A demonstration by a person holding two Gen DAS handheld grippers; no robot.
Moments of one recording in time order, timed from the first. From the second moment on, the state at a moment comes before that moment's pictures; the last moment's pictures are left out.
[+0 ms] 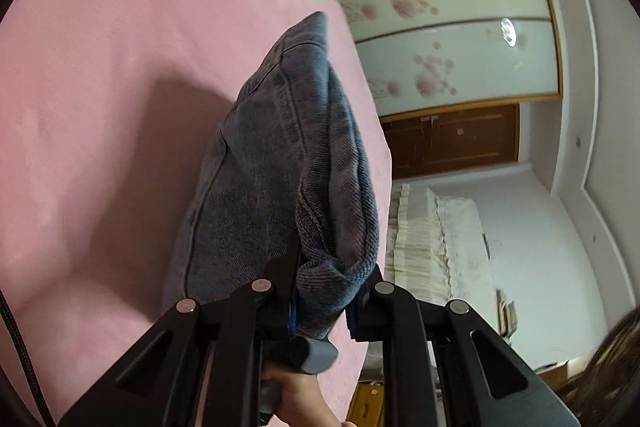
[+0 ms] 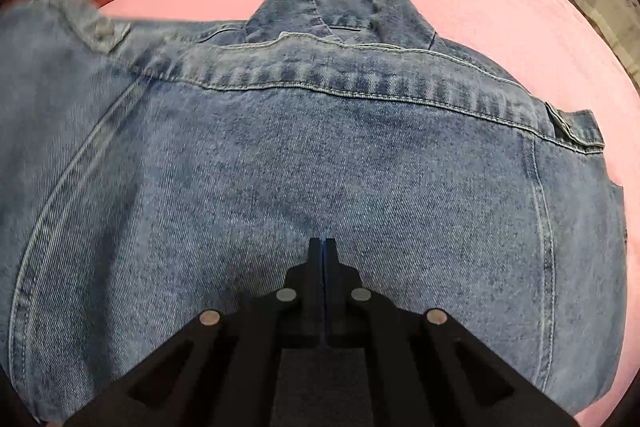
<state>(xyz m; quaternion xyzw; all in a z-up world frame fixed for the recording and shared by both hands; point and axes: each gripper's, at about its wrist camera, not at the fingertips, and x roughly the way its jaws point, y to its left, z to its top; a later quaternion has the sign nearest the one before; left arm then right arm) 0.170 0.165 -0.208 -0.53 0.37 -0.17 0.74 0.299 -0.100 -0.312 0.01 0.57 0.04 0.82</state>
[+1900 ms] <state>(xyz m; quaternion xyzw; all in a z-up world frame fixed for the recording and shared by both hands) 0.198 -0.230 -0.267 -0.17 0.60 -0.22 0.75 0.242 -0.460 -0.262 0.29 0.56 0.08 0.77</state>
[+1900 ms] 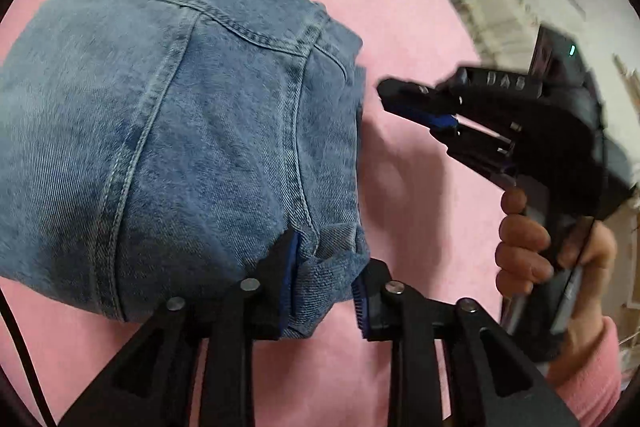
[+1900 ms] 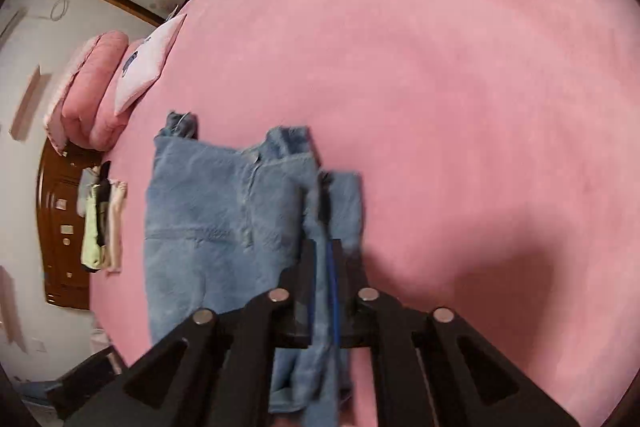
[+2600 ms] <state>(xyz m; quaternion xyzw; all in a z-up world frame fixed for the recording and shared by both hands) 0.193 -0.120 -0.210 -0.15 0.62 -0.09 0.76 0.226 -0.387 -0.231 0.21 0.50 0.06 0.84</state>
